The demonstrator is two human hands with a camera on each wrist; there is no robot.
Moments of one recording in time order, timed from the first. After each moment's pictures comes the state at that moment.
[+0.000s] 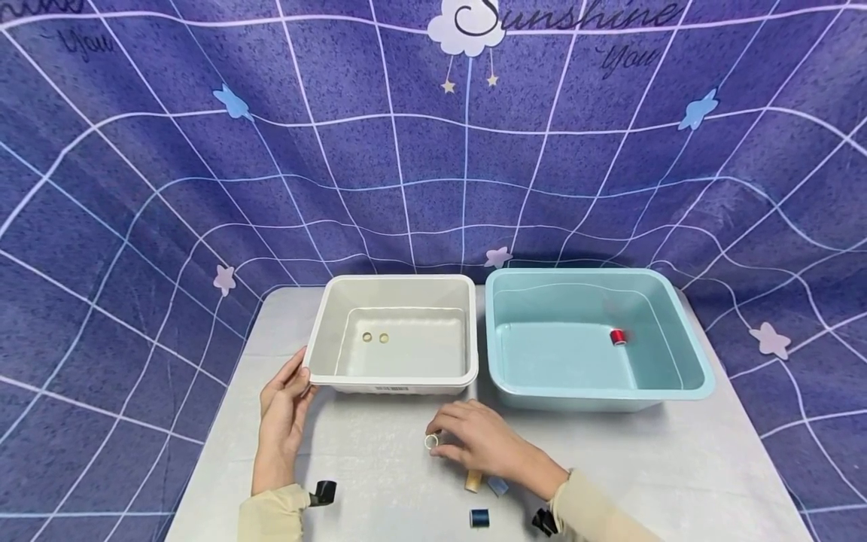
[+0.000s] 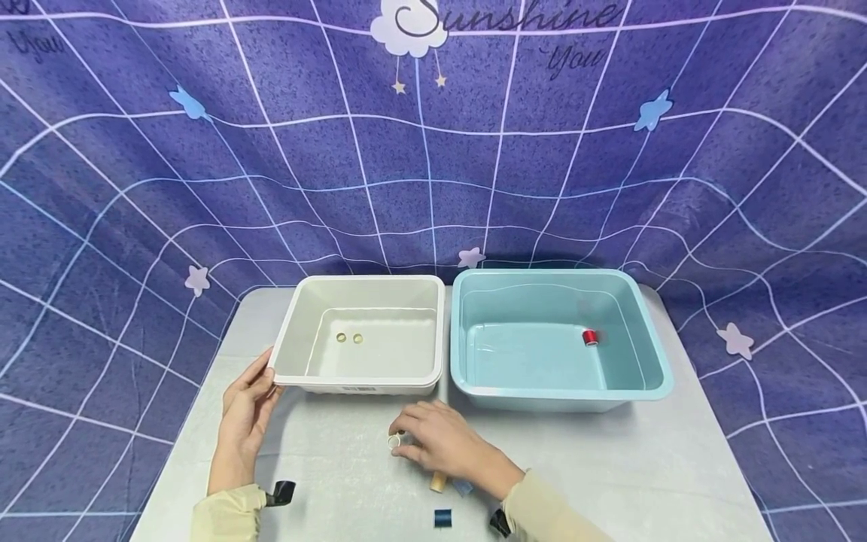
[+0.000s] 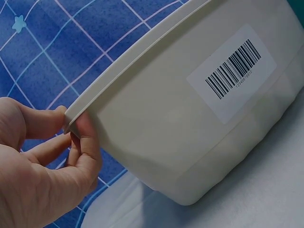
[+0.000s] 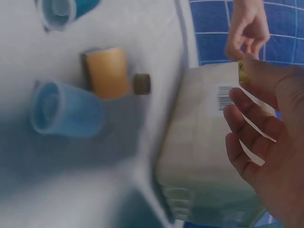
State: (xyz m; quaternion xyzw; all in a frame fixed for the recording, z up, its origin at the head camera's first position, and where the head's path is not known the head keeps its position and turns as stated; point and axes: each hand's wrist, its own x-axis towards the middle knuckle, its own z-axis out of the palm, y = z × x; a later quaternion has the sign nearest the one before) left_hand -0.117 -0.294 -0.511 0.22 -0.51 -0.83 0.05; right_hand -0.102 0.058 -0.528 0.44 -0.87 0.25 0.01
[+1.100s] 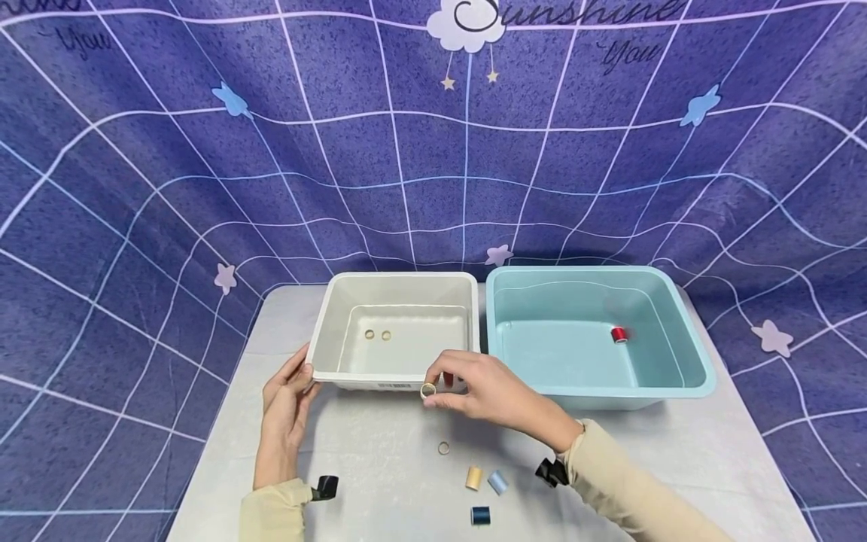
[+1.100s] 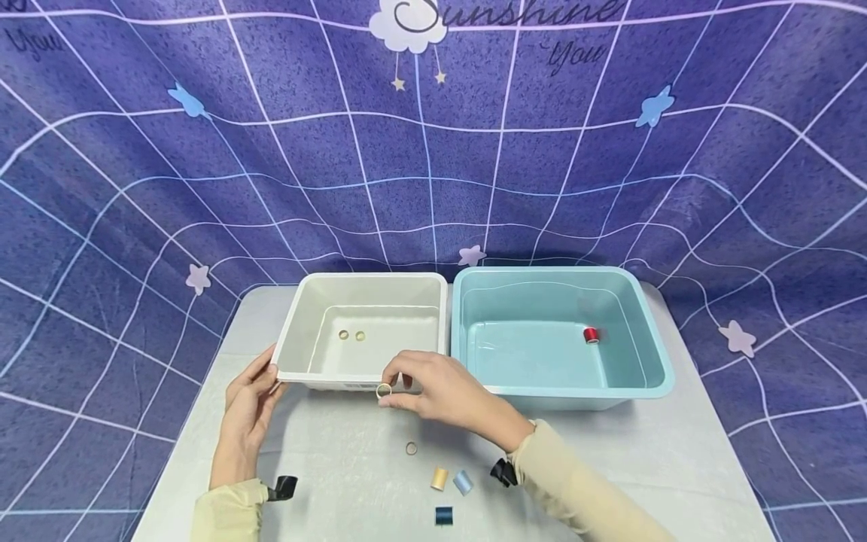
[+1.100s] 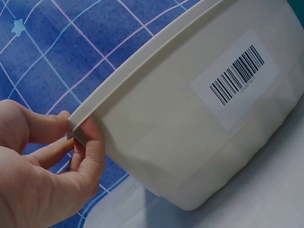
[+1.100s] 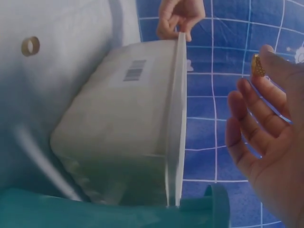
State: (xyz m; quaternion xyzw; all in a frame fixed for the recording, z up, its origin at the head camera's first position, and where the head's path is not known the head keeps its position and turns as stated) left_hand -0.122 -0.291 -0.509 0.22 -0.52 -0.82 0.05; right_hand -0.139 0.062 -0.436 0.43 -0.83 0.36 0.02
